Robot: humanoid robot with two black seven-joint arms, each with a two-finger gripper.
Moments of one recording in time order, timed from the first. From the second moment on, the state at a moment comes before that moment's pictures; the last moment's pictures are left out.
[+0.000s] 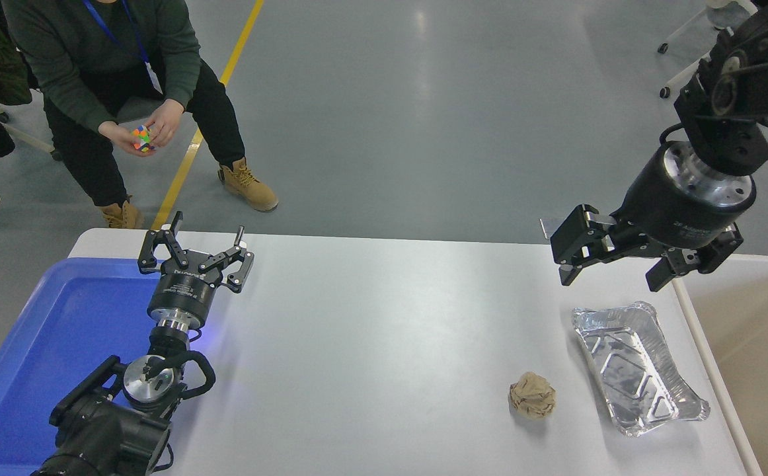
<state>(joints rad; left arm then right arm) -0.46 0.07 -1.19 -0.58 -0.22 -0.67 -0.15 2.45 -0.12 -1.51 1.59 0.05 0.79 0.11</state>
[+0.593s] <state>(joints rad) -0.46 0.07 -1.19 -0.58 -0.22 -0.67 -0.15 2.45 -0.13 -1.51 1.59 0.05 0.79 0.11</state>
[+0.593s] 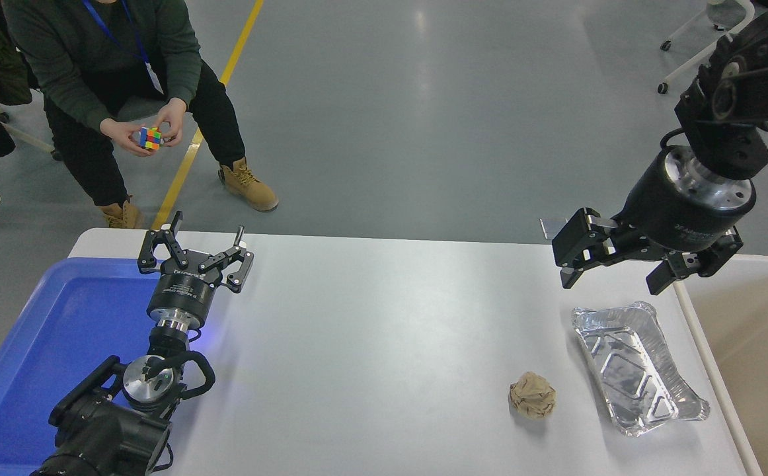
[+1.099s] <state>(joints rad) -0.46 0.07 -1.19 -0.58 -0.22 -0.67 -0.15 2.45 -0.18 -1.49 1.58 0.04 0.79 0.11</state>
